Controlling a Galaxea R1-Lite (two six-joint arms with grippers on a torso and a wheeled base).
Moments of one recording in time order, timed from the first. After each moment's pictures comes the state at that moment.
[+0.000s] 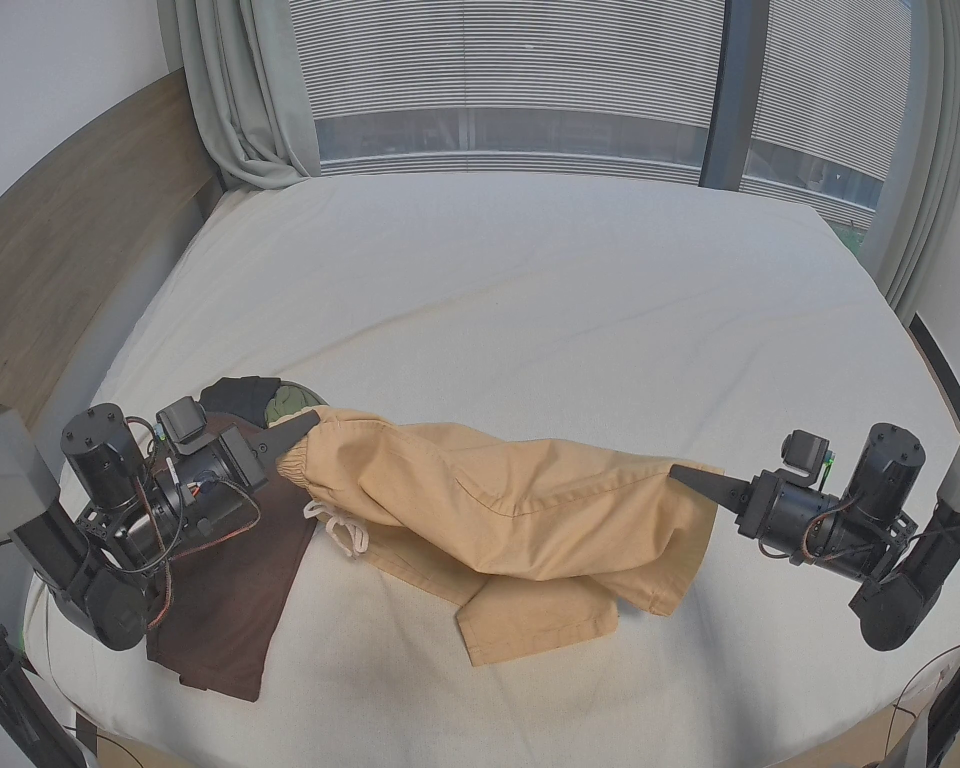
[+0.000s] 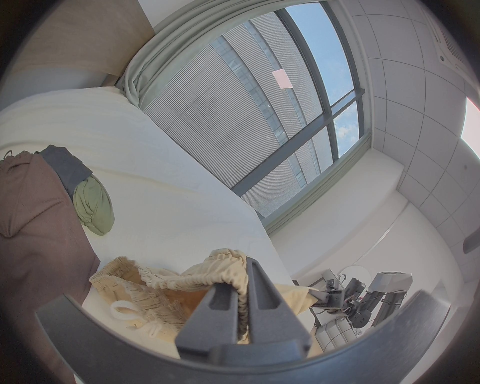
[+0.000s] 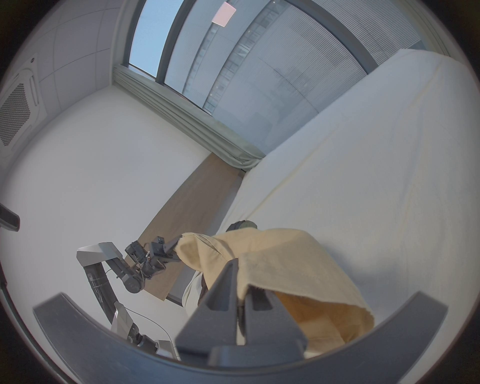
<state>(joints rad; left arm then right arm) -0.17 1.90 -0.41 -1.55 -0.54 -0.72 0.29 1.90 -0.30 -1.54 0.56 0.64</state>
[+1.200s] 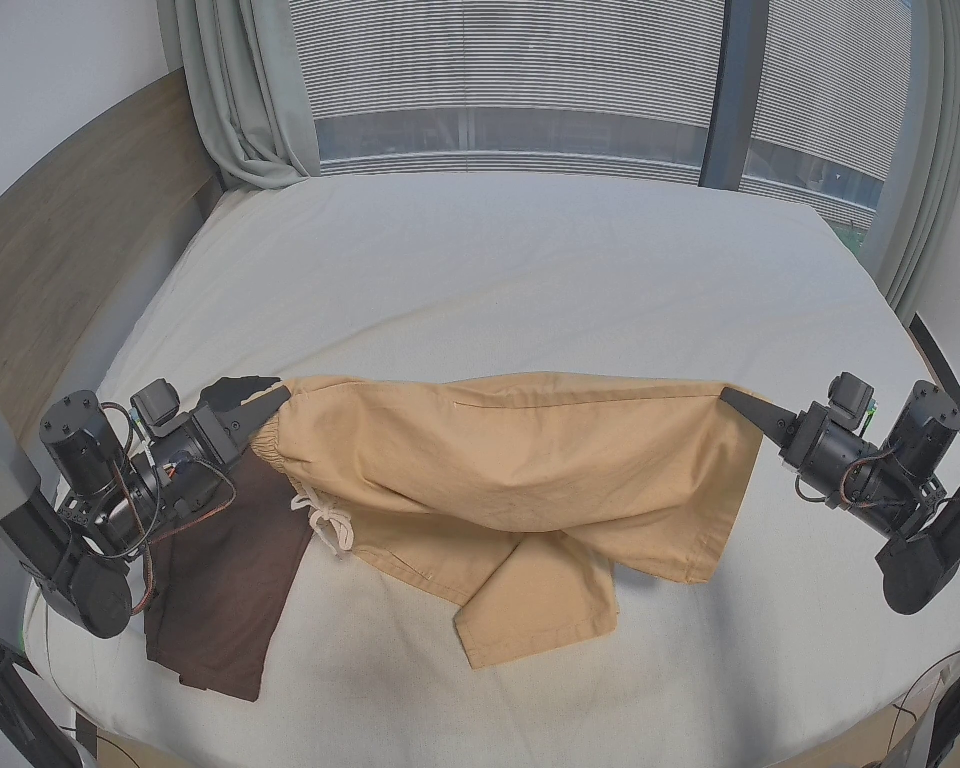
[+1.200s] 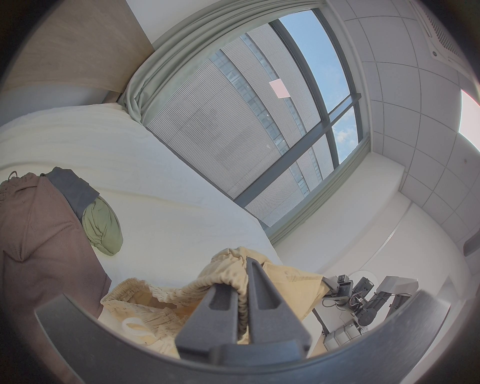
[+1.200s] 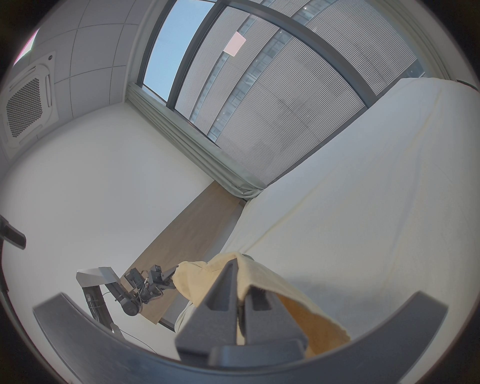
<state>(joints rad) -0.10 1.87 -0.43 -1.55 -0.54 -0.72 0.16 1.82 -0.39 -1.54 0.58 0.69</state>
